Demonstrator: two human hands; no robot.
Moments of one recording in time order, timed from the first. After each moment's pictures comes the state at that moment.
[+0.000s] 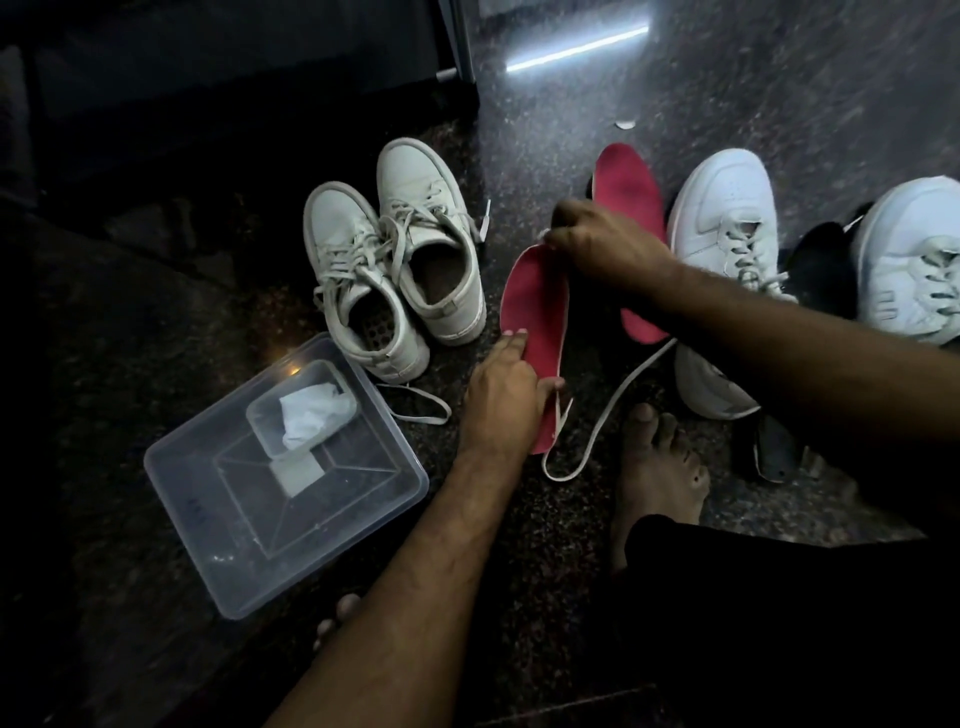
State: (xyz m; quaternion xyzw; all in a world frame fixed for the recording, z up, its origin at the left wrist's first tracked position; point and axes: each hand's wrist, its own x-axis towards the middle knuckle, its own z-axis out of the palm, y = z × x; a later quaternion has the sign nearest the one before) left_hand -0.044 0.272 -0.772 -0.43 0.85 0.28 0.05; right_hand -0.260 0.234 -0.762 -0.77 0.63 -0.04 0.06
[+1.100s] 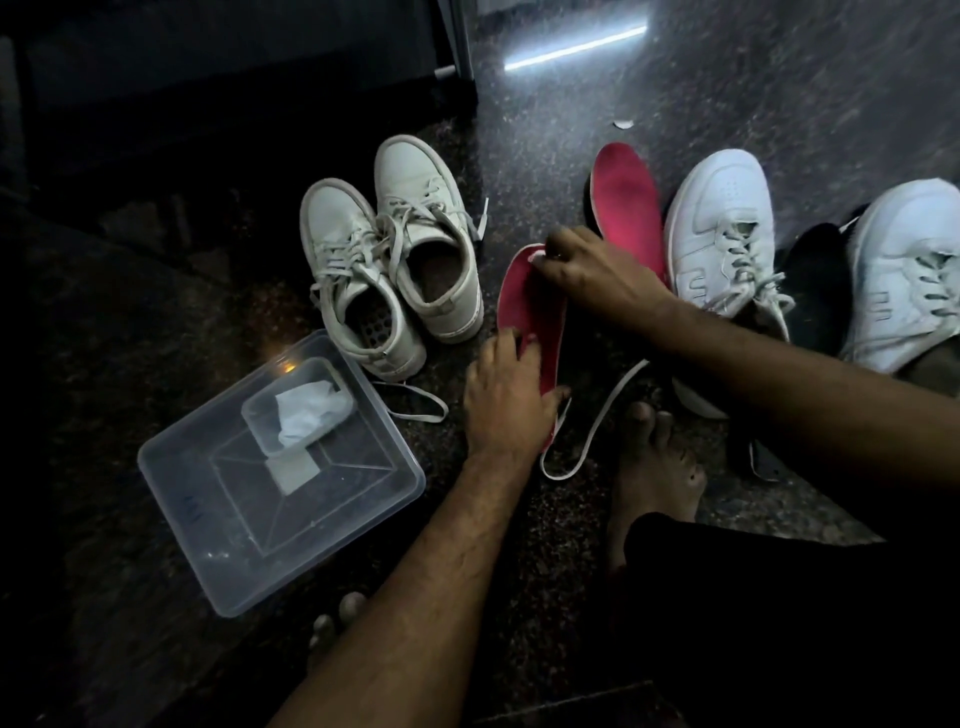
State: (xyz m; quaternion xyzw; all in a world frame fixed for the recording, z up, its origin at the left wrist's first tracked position) left_hand -0.046 0.286 -0.774 -0.46 0.86 0.21 0.04; right_hand -0.235 0.258 -0.759 -0.77 0.64 -0.03 0.04
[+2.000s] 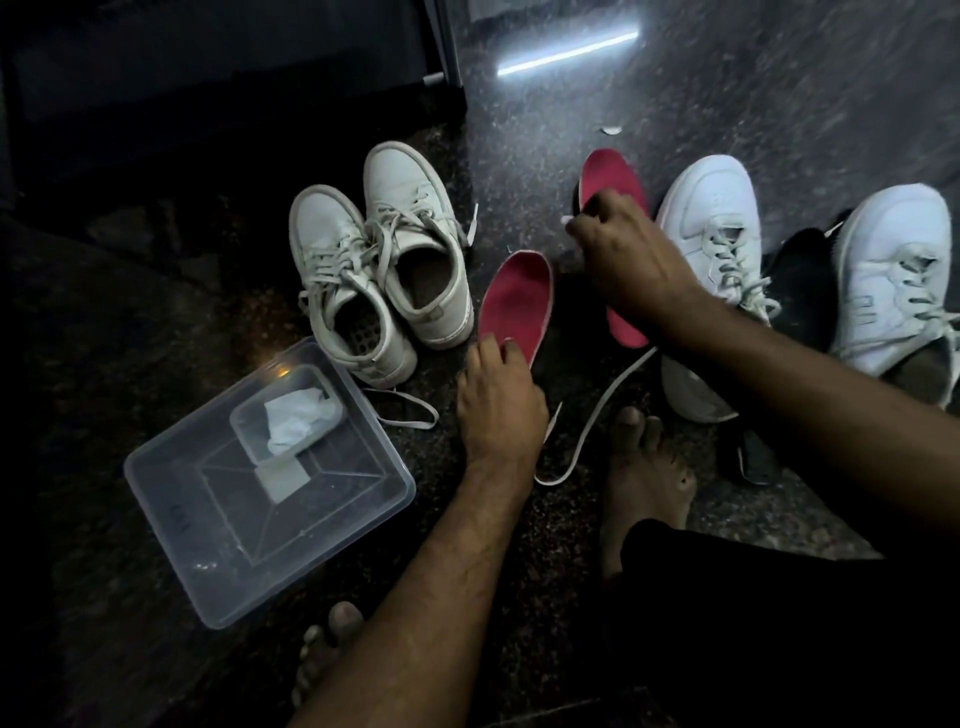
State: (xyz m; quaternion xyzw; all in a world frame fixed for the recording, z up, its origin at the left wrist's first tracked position) left_hand -0.059 0.291 -0.765 -0.52 0.84 0.16 0.03; right_hand -0.261 0.263 -0.747 -0.66 0.75 -0.08 0.06
